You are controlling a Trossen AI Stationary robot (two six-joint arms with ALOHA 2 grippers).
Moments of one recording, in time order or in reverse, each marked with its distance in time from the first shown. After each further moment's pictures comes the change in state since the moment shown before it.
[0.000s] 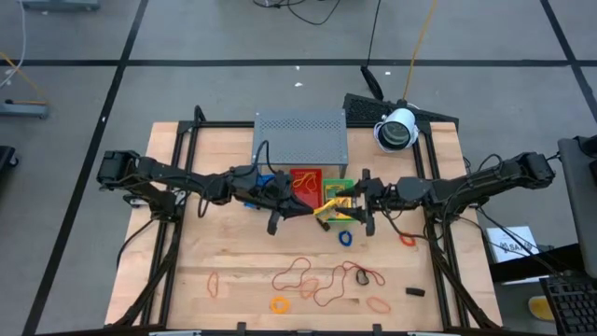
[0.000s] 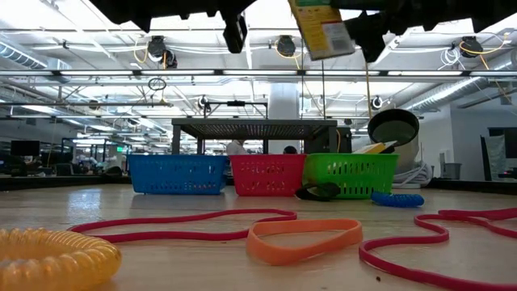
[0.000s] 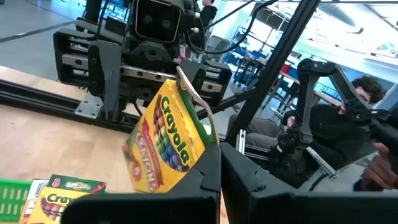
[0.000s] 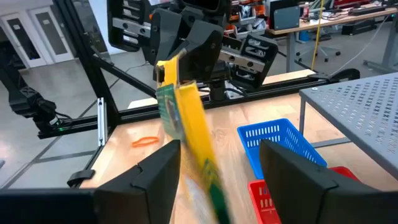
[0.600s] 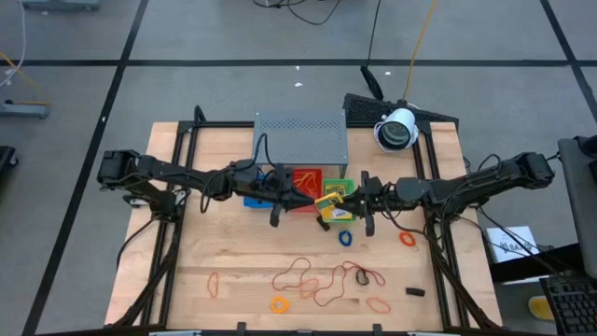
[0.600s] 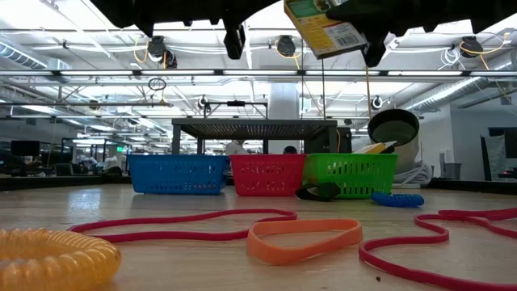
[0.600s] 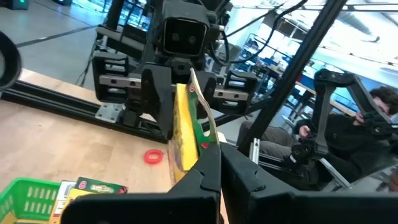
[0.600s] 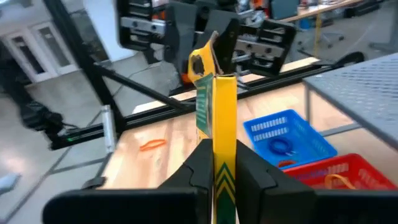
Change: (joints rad) left arm 0.041 0.000 0.000 0.001 -0.014 -0.013; right arm -0.006 0.013 0.000 0.004 -0.003 0.097
